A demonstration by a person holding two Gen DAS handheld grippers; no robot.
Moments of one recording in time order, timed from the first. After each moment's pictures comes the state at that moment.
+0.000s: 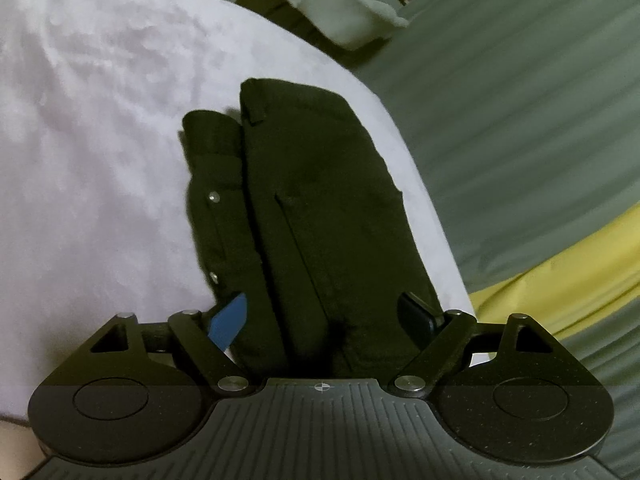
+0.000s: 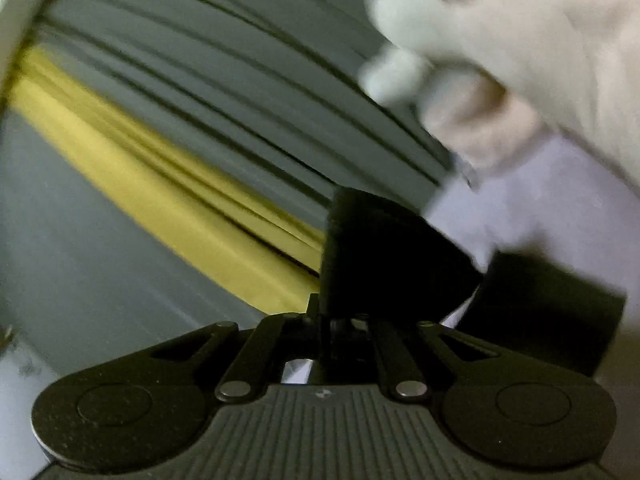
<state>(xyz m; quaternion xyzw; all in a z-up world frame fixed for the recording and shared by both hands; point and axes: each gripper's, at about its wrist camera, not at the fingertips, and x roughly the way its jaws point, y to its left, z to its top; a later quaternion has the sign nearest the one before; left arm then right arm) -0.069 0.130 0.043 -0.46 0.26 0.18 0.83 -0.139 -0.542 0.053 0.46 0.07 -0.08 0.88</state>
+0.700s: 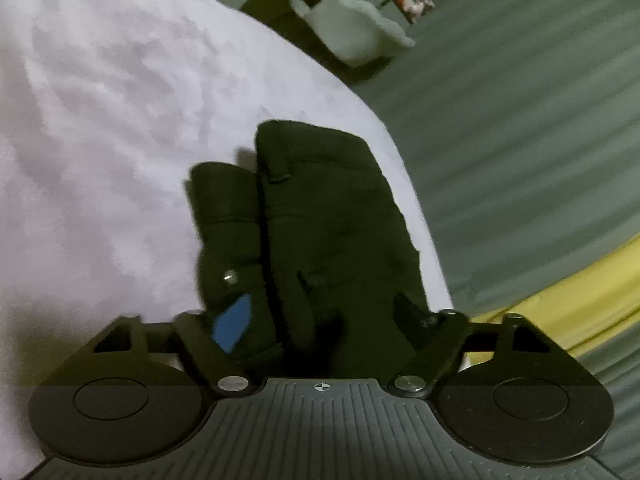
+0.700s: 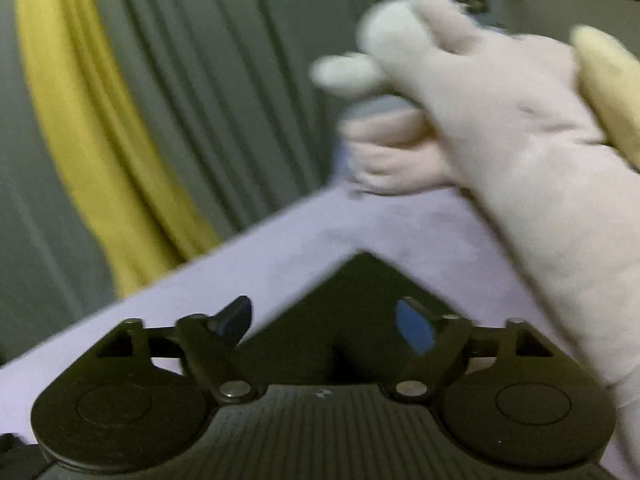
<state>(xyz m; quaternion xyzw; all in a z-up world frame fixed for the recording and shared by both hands) -0.052 0.191 0.033 -0.49 0.23 0.17 0.82 -0.110 -0.462 0.060 0.27 0.20 -0.24 0.91</state>
